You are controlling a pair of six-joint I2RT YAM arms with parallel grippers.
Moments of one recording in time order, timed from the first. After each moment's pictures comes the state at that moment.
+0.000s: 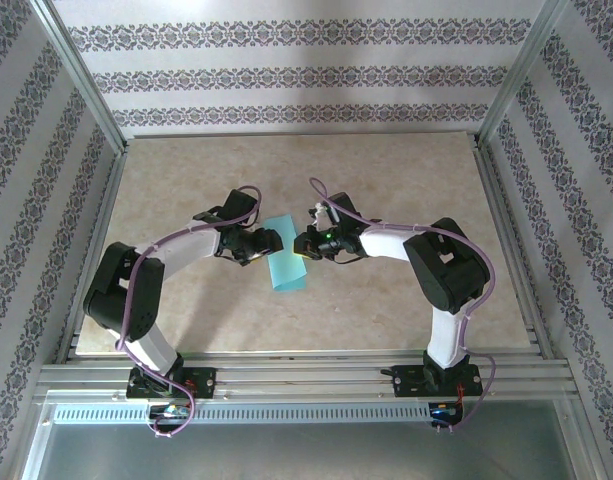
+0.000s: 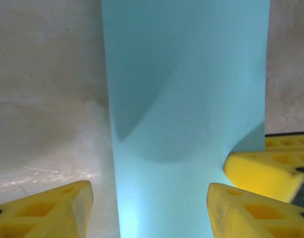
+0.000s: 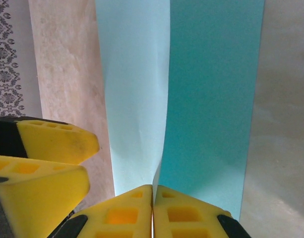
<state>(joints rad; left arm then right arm) -0.40 1.67 1.02 -0.46 0.33 -0.75 0.55 1.90 1.04 0.01 -0.67 0.79</state>
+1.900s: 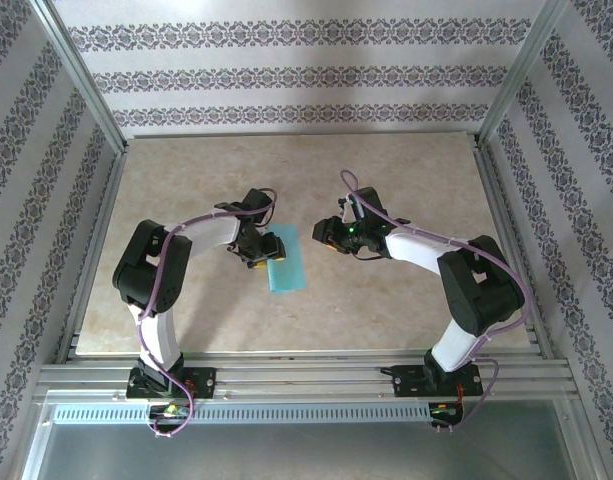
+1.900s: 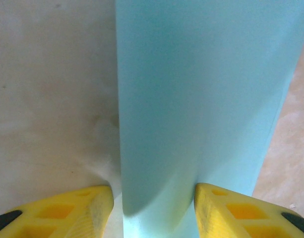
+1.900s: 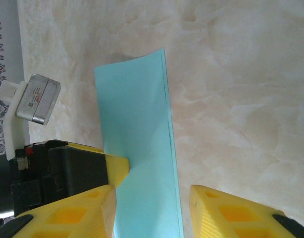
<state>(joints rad) -0.43 1.89 1.19 -0.63 0.27 -0.69 0.45 1.69 0.93 -0.07 -0.50 0.81</state>
